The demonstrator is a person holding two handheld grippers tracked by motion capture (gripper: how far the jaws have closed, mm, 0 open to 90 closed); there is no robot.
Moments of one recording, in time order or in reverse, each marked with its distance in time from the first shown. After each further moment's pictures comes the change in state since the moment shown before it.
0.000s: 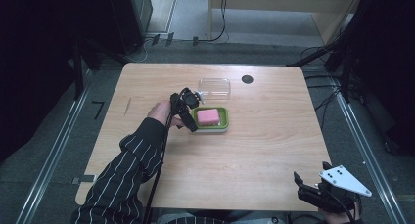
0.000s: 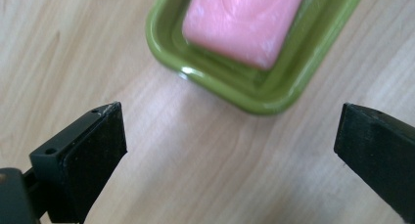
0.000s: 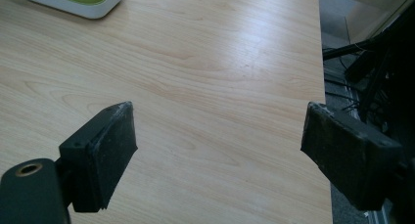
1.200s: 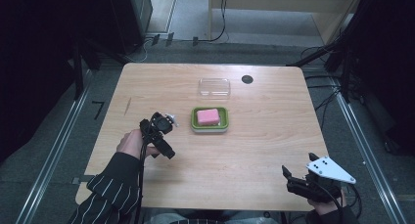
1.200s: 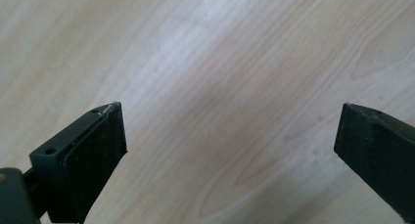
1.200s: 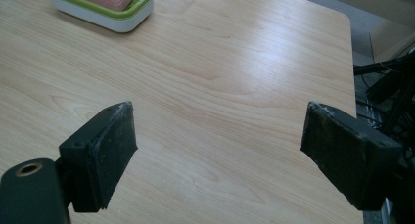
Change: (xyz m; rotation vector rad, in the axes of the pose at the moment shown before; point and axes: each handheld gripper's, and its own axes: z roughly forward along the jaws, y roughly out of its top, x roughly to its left) left arm -0.045 -0.100 -0.027 0.091 0.015 -0.208; right arm 0.013 0.018 0.020 -0.023 0.074 -0.051
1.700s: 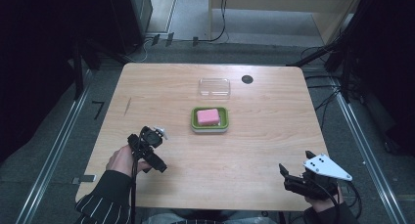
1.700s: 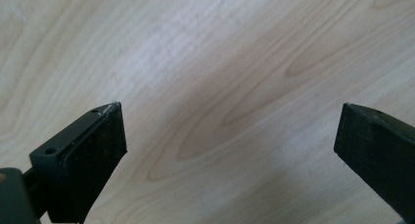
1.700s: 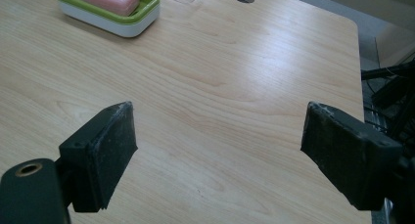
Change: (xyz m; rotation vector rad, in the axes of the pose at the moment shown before) left arm -0.014 -0.044 0.005 0.039 0.026 -0.104; right arm 0.003 0.005 0.005 -0.008 0.018 -0.016
